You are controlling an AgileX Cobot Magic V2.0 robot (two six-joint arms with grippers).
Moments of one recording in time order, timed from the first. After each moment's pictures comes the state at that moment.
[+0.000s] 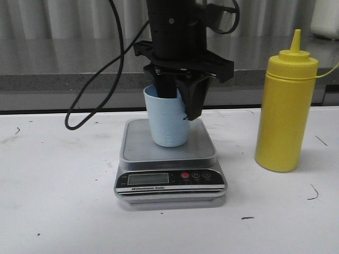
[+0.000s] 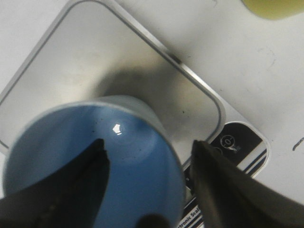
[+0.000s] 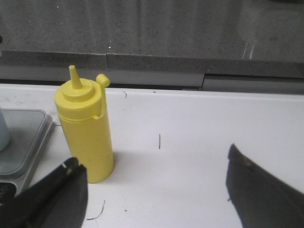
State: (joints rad) left arm -0.75 2.14 -1.98 0.05 1.24 0.04; right arm 0.03 0.35 -0.47 0.02 0.48 0.01
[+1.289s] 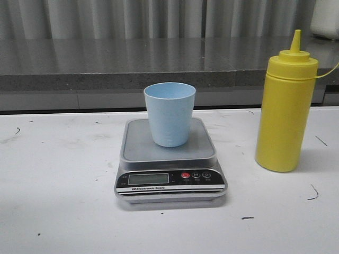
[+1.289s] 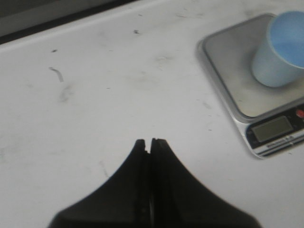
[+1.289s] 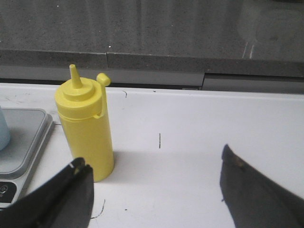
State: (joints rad) left arm -0.30 1.06 -1.00 0.03 0.84 -0.02; right arm 0.03 0.35 -0.47 0.02 0.49 0.01
